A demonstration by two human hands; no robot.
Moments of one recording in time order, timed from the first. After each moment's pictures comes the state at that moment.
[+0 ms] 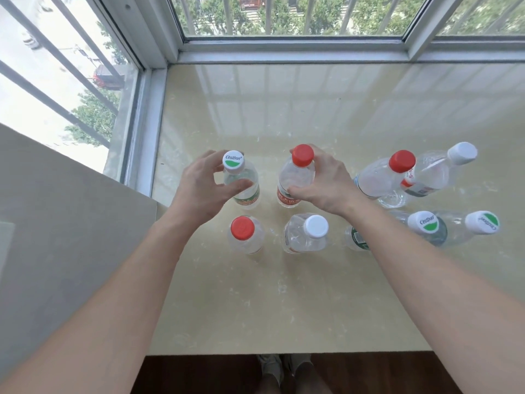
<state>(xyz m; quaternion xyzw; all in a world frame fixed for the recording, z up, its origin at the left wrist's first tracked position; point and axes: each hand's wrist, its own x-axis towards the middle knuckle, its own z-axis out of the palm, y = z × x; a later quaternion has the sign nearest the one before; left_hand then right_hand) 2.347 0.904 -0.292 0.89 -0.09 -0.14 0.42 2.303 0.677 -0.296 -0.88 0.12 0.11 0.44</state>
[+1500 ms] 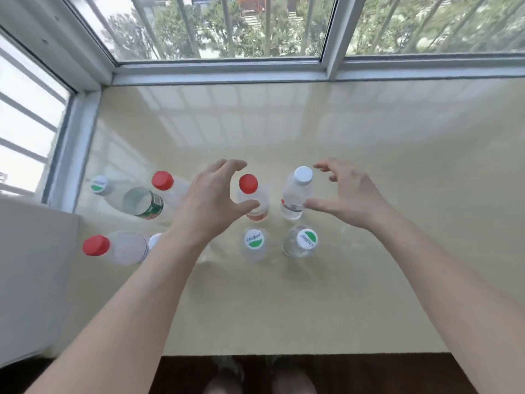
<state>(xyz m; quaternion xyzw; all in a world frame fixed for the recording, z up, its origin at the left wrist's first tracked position) 2.286 0.664 -0.240 0.94 -0.16 -0.11 0.26 2.232 0.411 -0.258 -0.92 0.11 0.15 0.35</state>
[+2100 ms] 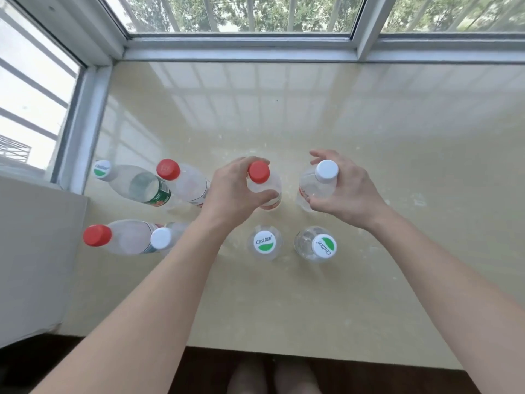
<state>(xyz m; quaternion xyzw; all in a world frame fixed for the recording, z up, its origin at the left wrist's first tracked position) 2.296 0.649 -0.281 0.90 -0.05 -0.16 0.40 2.256 0.430 -0.303 -0.90 0.08 0.09 0.42</state>
